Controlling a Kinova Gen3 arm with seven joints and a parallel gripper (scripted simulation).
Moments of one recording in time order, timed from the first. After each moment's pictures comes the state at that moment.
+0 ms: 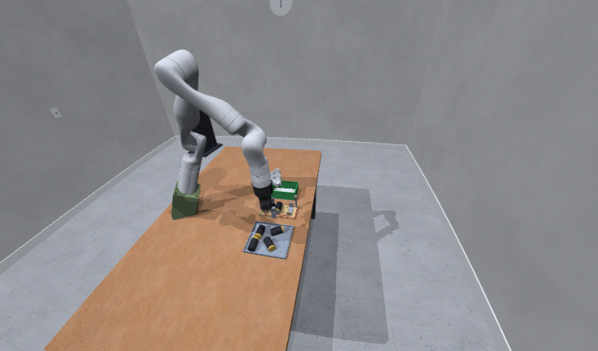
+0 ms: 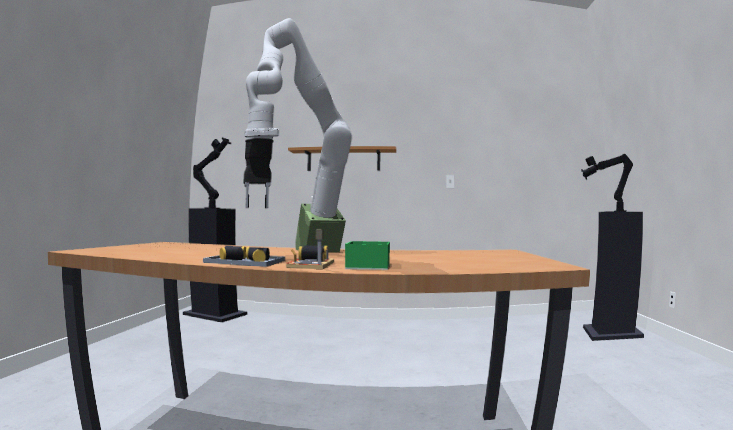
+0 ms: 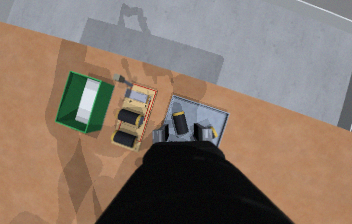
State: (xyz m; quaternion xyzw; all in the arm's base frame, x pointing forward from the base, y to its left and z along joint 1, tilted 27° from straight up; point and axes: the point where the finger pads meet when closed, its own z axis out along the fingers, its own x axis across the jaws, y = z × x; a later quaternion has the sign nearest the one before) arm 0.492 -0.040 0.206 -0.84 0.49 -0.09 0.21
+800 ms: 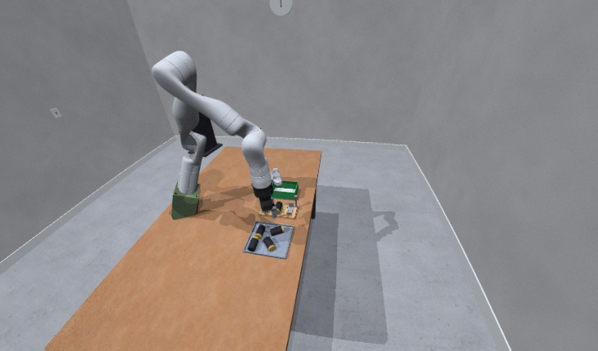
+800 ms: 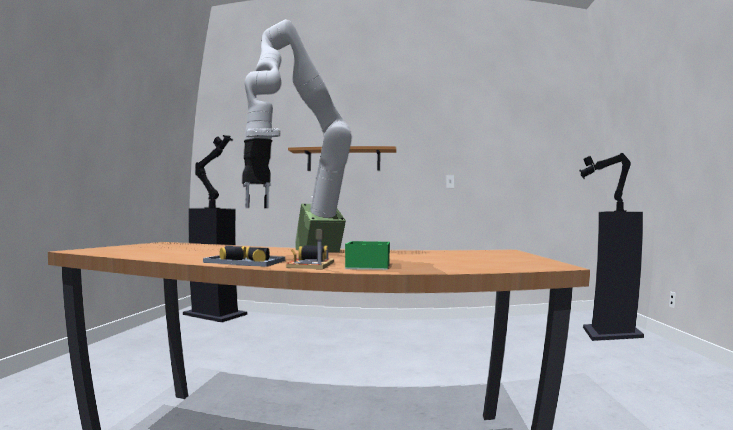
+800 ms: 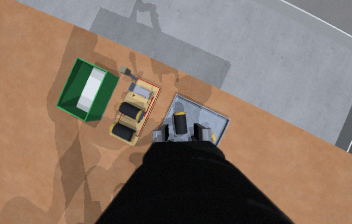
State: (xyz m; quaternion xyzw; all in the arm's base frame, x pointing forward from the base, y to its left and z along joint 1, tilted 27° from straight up) arm 0.492 -0.040 0.206 -0.87 0.44 -0.10 0.21
